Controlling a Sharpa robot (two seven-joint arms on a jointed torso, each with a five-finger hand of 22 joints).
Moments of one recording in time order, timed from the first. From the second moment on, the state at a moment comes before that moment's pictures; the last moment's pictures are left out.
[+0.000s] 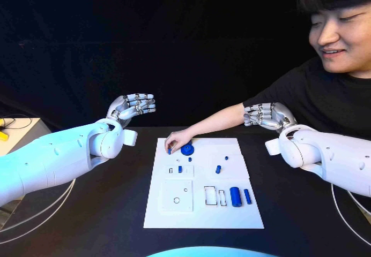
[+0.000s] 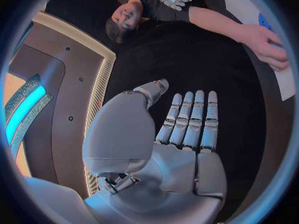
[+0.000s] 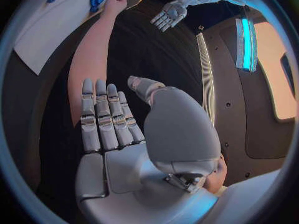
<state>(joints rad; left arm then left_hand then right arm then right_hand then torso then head) 1.16 -0.74 -0.06 1.15 -0.06 -0.23 0.53 1.33 -0.16 0.50 0.06 0.20 0.75 0.20 0.26 0.25 0.90 0.21 0.12 0.06 0.83 0.18 0.16 0.28 0.17 0.74 0.29 0.12 0.20 1.20 -0.78 -0.16 1.18 -0.30 -0.43 0.41 1.31 -0.21 0.56 0.06 0.20 0.88 0.22 0.17 0.29 1.10 0.16 0.07 0.06 1.09 0.12 0.10 0.36 0.18 1.01 0.22 0.08 0.31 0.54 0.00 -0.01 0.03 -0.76</state>
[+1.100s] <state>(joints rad) 1.16 -0.73 -0.06 1.15 -0.06 -0.23 0.53 1.33 -0.15 0.50 0.06 0.20 0.75 0.20 0.26 0.25 0.90 0.21 0.12 0.06 0.83 0.18 0.16 0.28 0.17 0.74 0.29 0.11 0.19 1.19 -0.77 -0.16 1.20 -0.30 -0.43 0.41 1.31 -0.21 0.56 0.06 0.20 0.88 0.22 0.17 0.29 1.10 0.16 0.07 0.06 1.09 0.12 0.10 0.36 0.18 1.02 0.22 0.08 0.31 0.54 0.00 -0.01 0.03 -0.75</state>
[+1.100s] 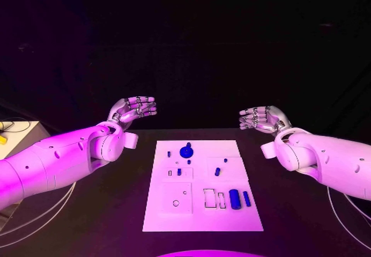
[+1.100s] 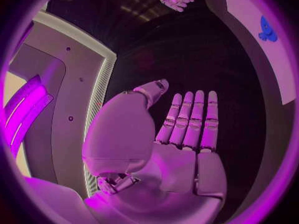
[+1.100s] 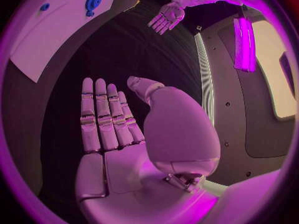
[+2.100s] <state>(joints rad) 1.24 -0.71 -0.06 1.18 -0.62 -0.02 -0.04 1.30 -0.17 0.38 0.25 0.20 0.82 0.15 0.50 0.37 1.03 0.07 0.80 0.50 1.46 0.01 1.44 1.30 0.11 1.28 0.10 1.19 1.08 1.20 -0.77 -0.16 1.25 -0.31 -0.42 0.41 1.31 -0.20 0.56 0.06 0.20 0.88 0.22 0.17 0.29 1.10 0.16 0.07 0.06 1.10 0.11 0.10 0.36 0.18 1.02 0.22 0.08 0.30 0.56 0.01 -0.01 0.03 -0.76</state>
